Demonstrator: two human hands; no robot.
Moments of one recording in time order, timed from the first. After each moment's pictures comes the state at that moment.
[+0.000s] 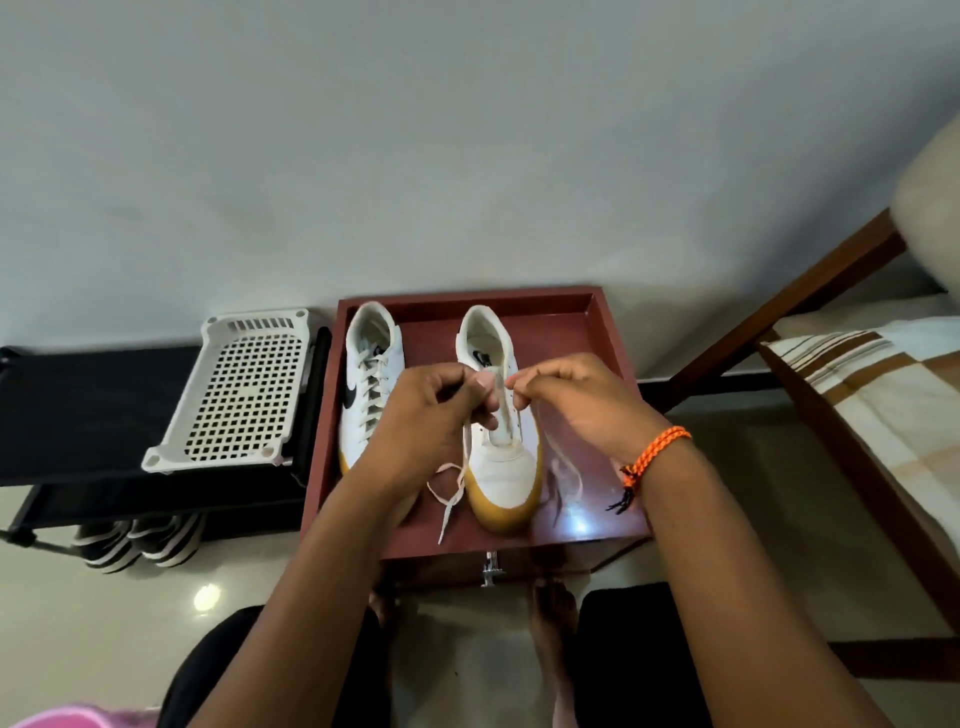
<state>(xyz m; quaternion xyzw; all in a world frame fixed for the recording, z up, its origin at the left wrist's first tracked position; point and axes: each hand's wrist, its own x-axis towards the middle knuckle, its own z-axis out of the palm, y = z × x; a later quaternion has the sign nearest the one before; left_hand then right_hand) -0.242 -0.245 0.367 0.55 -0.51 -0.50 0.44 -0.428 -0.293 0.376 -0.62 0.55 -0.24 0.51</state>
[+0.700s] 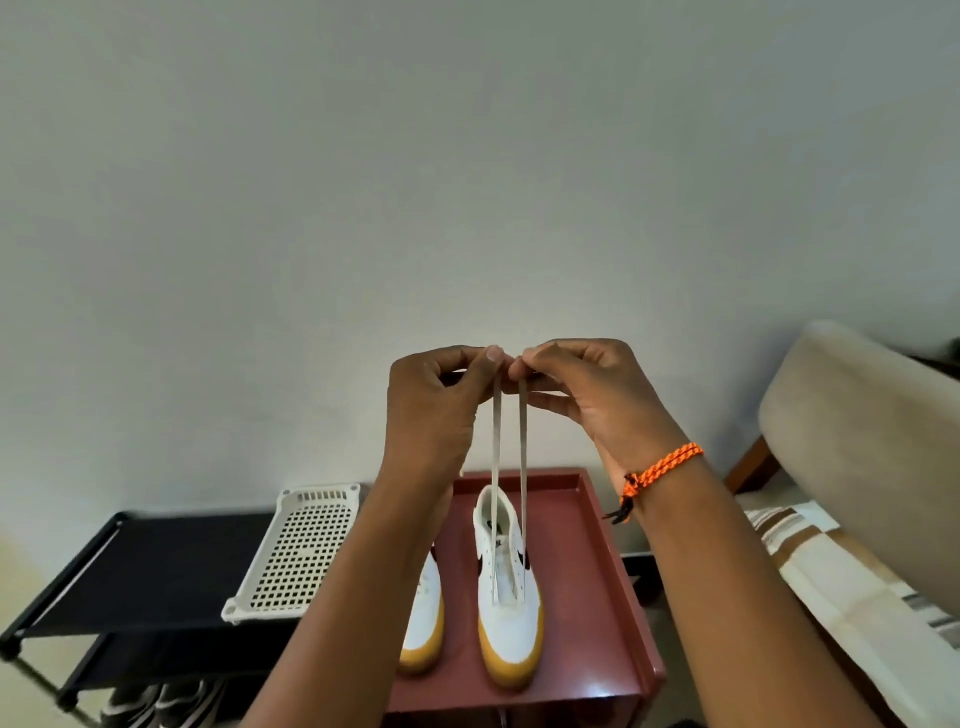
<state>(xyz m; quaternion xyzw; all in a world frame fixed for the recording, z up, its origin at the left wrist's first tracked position) -0.264 -0.189 0.630 0.48 -0.52 -0.31 0.63 -0.418 -0.223 0.645 -0.61 0.39 -0.51 0.47</state>
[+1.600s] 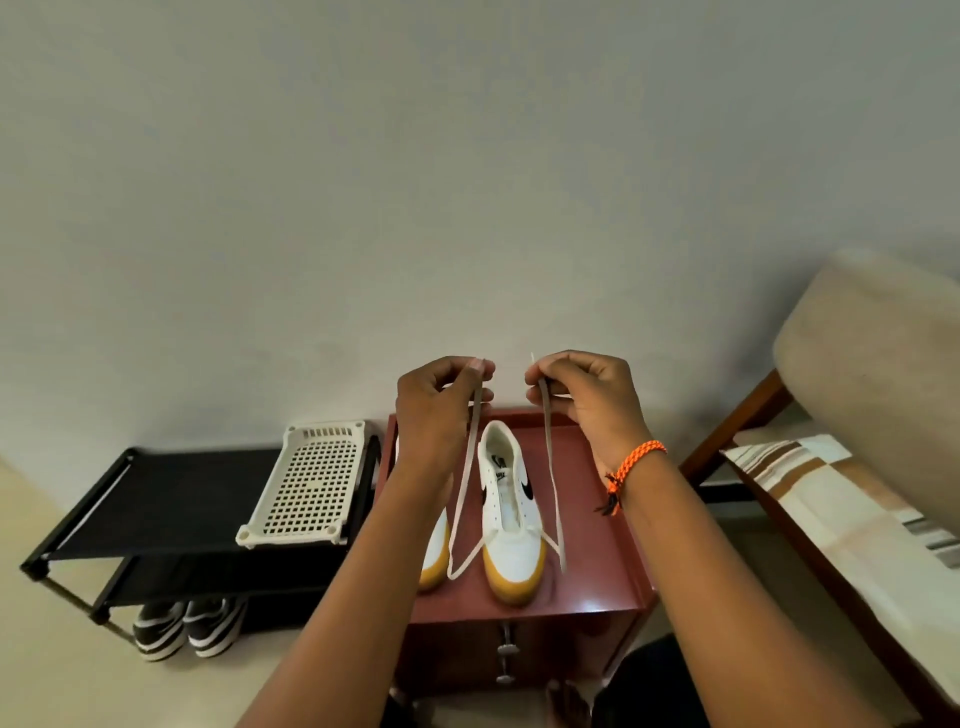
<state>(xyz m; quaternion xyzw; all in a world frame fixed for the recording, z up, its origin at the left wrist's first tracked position) -0.253 -0.203 0.534 0.54 -0.42 -0.36 0.63 -0.417 -0.249 0.534 -0.53 0.42 -0.55 0.49</state>
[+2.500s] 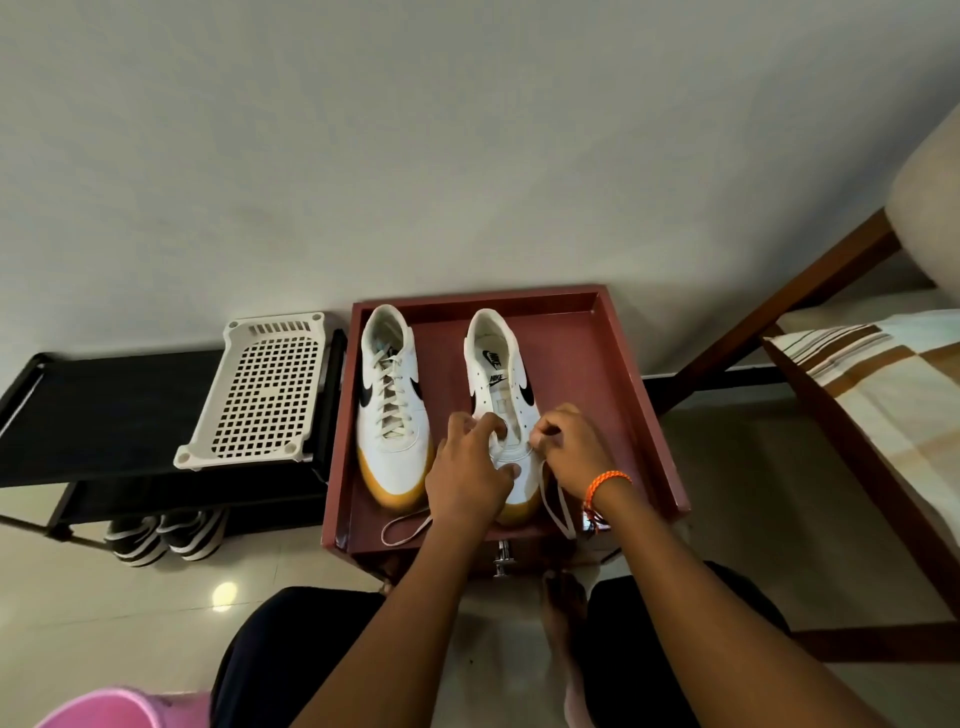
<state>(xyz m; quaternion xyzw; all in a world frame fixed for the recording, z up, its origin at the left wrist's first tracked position) -0.273 -0.238 0.257 0.74 -0.60 -0.23 0.21 -0.432 -0.293 0.245 -0.67 0.63 -0.20 0.33</state>
